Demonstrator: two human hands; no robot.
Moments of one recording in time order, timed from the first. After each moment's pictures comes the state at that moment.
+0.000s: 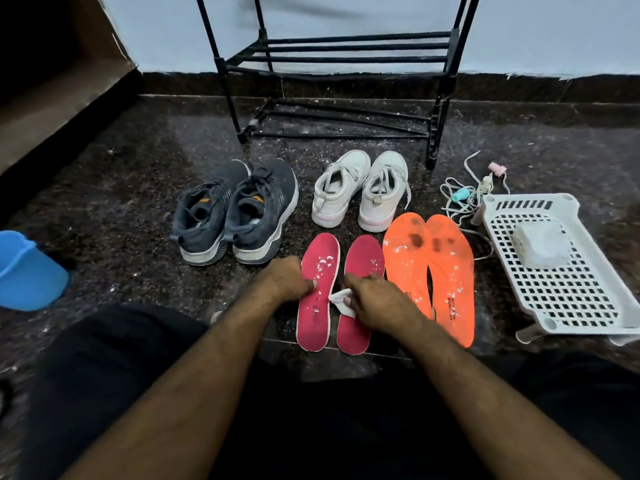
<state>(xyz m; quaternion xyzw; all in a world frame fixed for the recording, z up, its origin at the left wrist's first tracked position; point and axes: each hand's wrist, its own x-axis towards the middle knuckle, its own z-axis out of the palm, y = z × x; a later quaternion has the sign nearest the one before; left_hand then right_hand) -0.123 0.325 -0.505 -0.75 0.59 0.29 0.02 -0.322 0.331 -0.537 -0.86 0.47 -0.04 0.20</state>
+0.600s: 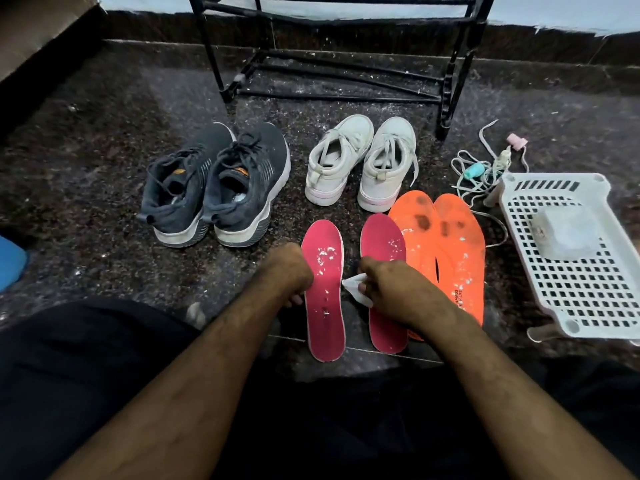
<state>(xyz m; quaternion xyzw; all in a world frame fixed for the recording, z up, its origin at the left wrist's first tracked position) -0.151 0.306 -0.531 -0.80 0.45 0.39 0.03 -0.342 0.313 -0.537 -0.84 0.50 -0.02 0.23</state>
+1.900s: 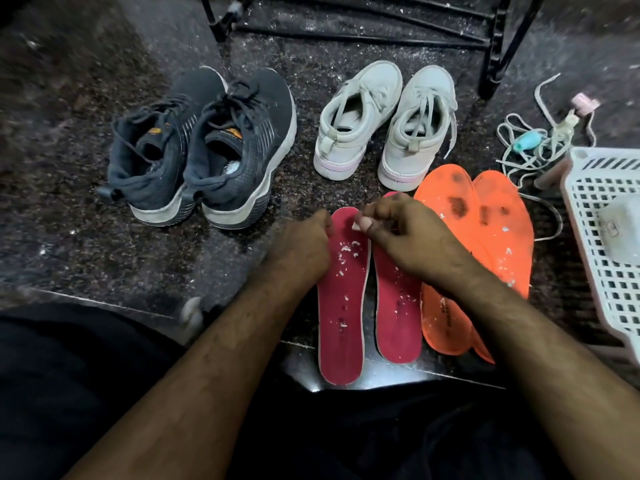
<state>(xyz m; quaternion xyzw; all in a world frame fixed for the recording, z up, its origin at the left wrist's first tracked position) -0.155 0.291 -0.527 -0.75 0.56 0.35 -0.05 -0.321 0.249 -0.540 -0.79 0.48 -0.17 0.35</state>
